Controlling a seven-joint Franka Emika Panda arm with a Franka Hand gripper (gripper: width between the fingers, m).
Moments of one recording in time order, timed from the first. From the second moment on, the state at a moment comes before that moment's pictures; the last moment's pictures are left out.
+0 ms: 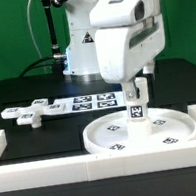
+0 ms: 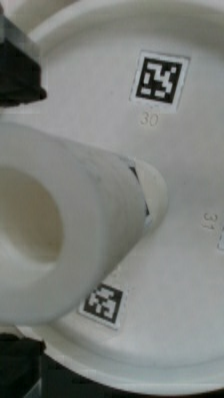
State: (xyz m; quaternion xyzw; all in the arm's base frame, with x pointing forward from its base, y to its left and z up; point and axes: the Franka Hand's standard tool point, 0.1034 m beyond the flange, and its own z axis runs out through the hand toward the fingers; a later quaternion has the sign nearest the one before) arm 0.556 0.045 0.077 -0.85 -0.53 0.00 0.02
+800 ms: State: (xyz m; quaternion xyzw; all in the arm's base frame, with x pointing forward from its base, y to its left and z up) arm 0.556 0.038 0.076 -0.69 -0.73 0.01 0.00
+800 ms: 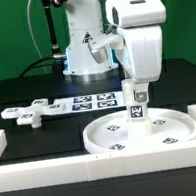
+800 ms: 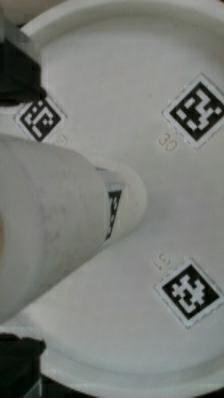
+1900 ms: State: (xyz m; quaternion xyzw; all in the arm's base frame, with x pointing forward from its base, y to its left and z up) arm 0.559 0.035 0.079 -0.51 -0.86 0.04 -0.02
